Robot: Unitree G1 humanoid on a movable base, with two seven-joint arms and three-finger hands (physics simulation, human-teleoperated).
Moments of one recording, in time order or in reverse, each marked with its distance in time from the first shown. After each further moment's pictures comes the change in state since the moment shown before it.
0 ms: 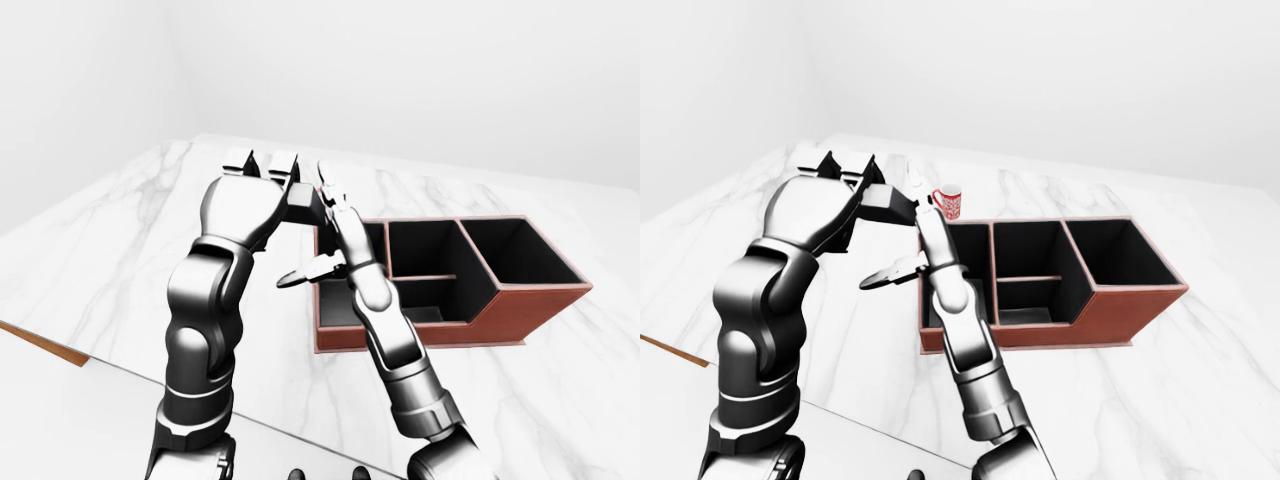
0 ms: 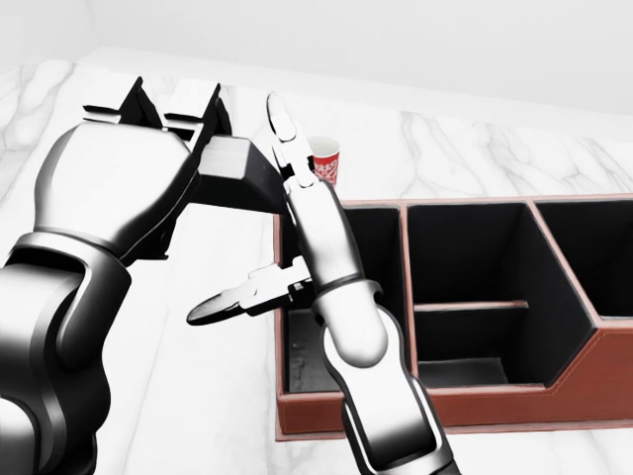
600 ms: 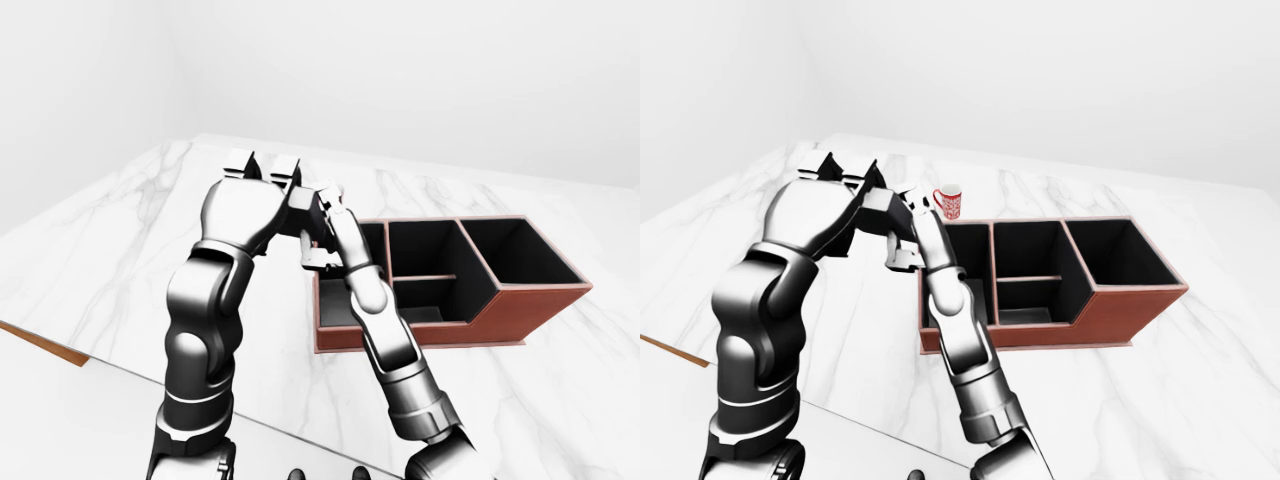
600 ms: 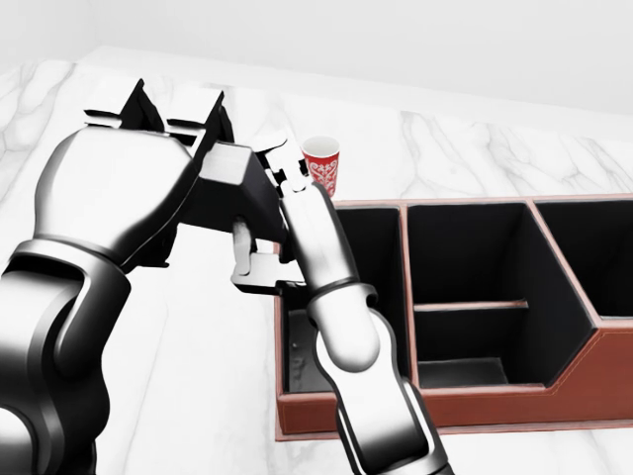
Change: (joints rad) left arm 0.020 -0.006 -0.004 -0.022 -0.004 -0.011 0.000; right arm 0.006 0.015 0.010 0.005 -0.085 0.000 -0.012
